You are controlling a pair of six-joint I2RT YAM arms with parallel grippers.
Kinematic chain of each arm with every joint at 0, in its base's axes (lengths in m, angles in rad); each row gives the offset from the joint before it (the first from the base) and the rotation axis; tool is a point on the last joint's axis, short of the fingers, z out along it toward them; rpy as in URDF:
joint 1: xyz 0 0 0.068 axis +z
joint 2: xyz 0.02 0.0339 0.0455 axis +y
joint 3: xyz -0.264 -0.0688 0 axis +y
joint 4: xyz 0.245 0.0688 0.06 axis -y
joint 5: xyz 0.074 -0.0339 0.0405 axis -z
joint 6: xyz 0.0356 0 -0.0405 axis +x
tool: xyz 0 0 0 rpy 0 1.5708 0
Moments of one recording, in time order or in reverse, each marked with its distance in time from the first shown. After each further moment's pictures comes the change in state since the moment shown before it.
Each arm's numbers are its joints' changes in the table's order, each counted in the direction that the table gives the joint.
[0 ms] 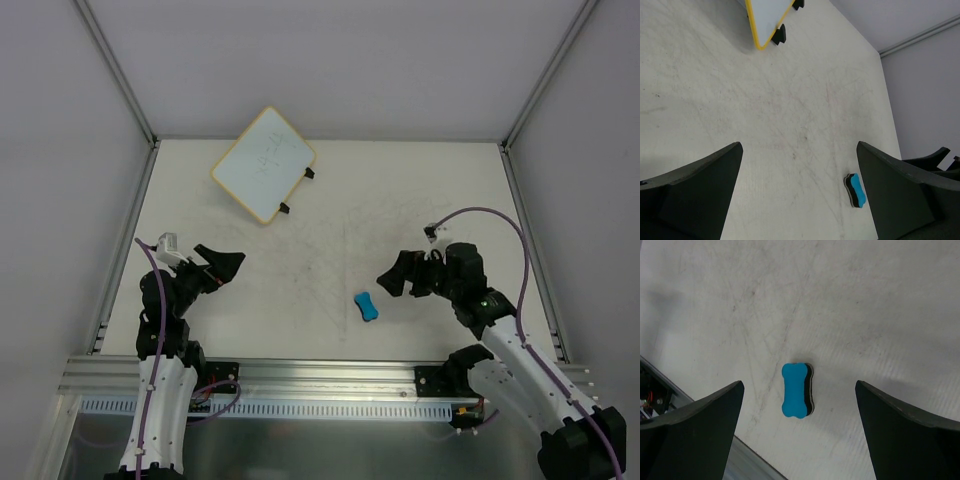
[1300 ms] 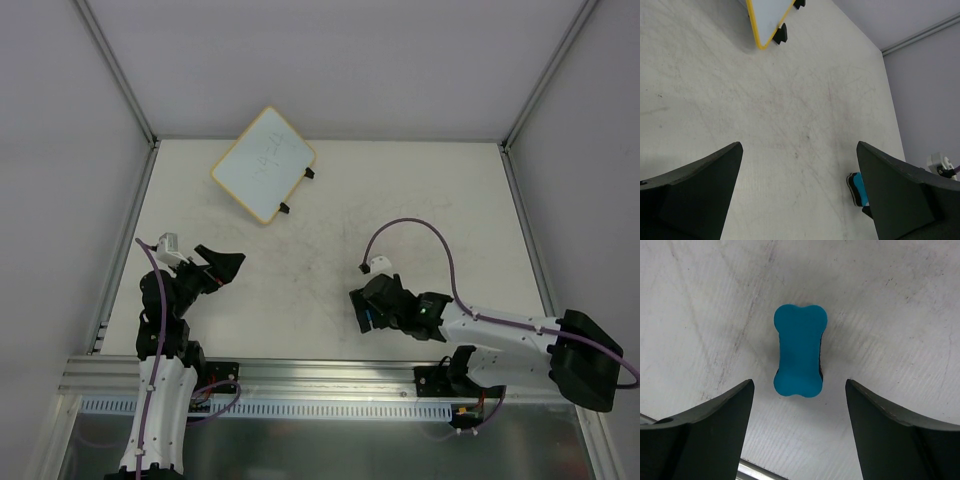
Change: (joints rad) left arm 0.000 -0.004 0.000 -0.007 0.000 0.017; right arm 0.745 0.380 -0.053 -0.079 0.682 0.125
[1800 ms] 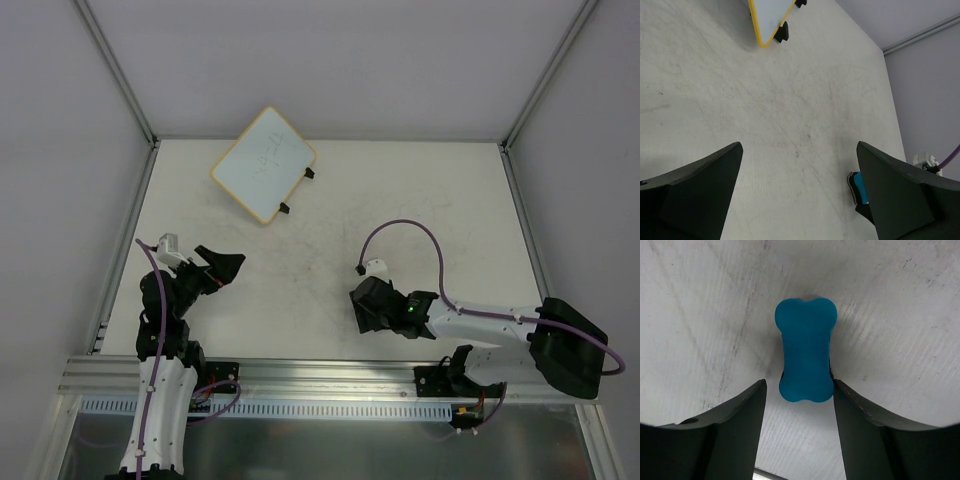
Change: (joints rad) left arm 0.000 -0.008 0.000 -0.014 -0.002 0.001; right arm 0.025 0.122 -0.033 0.005 0.007 0.101
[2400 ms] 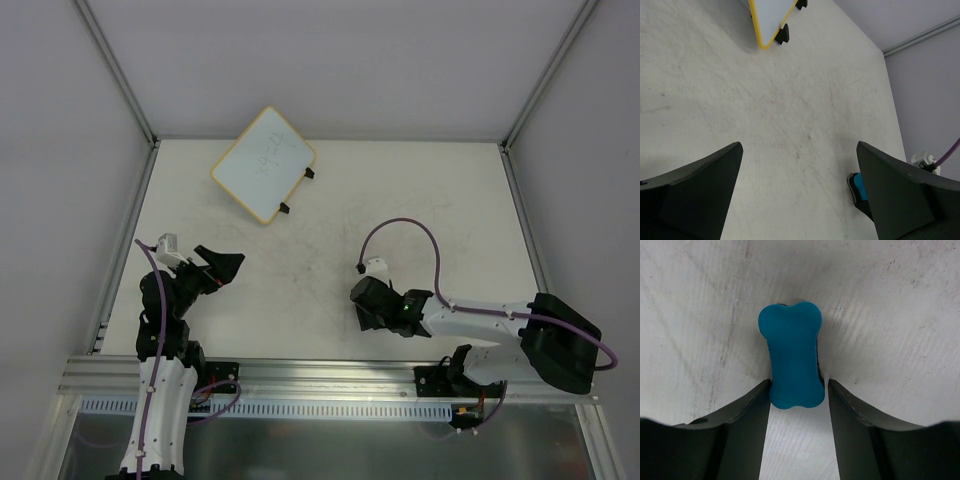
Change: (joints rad) left arm 0.000 -0.005 0.000 -0.002 -0.006 0.001; right arm 0.000 0.041 -0.016 -0.010 0.053 0.031
